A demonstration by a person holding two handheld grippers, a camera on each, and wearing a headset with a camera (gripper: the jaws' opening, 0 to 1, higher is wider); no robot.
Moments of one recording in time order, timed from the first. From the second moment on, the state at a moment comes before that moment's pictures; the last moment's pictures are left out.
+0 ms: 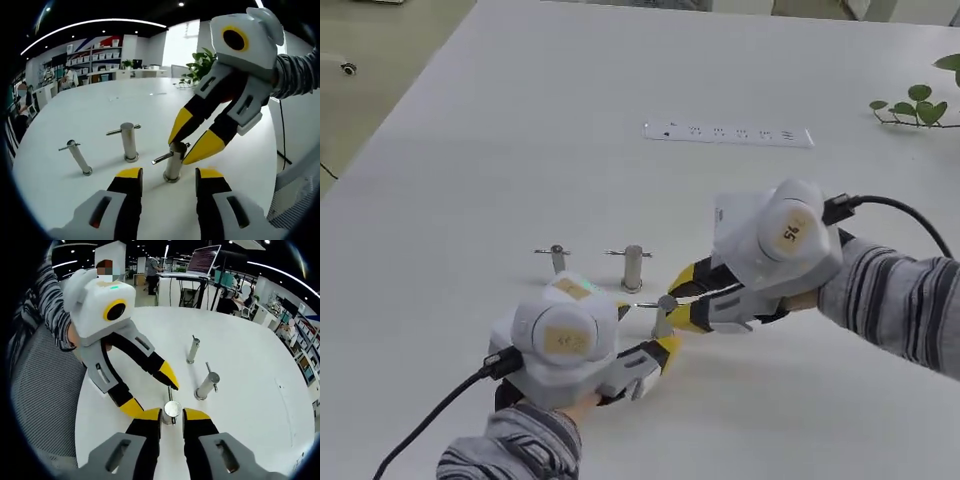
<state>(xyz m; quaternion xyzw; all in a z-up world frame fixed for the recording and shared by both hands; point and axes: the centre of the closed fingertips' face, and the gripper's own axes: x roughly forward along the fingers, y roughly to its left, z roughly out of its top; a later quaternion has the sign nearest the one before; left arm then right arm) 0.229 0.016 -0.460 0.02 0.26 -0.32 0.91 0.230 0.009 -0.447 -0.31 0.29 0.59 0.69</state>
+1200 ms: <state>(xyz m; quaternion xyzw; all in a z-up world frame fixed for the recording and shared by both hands) 0.219 0.086 -0.427 0.02 0.23 -0.28 0.93 0.262 -0.013 -0.442 -0.29 0.32 0.56 0.70</state>
